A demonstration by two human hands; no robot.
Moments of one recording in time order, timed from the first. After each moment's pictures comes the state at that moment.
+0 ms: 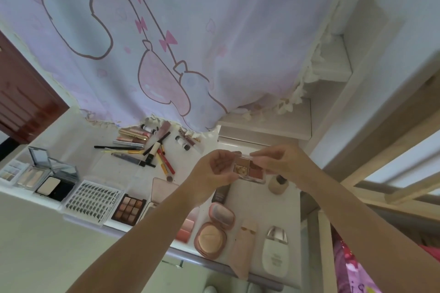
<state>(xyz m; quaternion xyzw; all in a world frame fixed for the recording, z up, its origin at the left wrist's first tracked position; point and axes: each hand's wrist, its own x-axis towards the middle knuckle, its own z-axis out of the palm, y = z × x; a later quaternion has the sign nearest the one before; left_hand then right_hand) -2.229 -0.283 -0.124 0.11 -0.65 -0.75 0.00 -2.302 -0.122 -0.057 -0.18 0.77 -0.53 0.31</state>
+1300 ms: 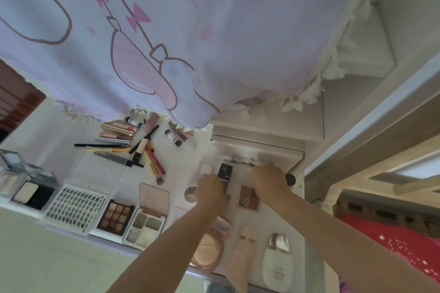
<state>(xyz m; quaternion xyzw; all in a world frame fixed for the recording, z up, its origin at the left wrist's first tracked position) -2.281 -0.270 -0.235 0.27 -0.92 -0.18 -0.22 -2.345 -0.155 -0.191 -0.31 0.92 0.08 0.22</state>
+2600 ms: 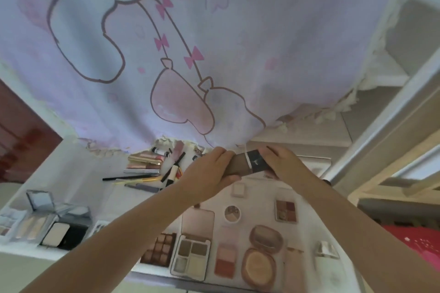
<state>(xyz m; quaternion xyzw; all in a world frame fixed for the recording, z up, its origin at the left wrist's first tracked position) -2.238 -0.395 -0.098 -0.12 -0.99 -0.10 0.00 -2.306 -0.230 -0.101 -0.13 0.83 -0.51 0.21</state>
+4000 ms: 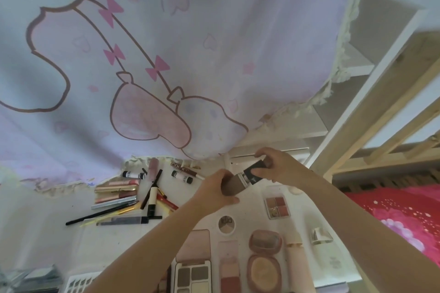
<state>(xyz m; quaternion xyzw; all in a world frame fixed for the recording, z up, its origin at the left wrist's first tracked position) -2.281 -0.390 -0.164 -0.04 -0.90 -0.39 -0.18 -2.319 -0.211 -0.120 -0.09 0.90 -0.38 0.21</state>
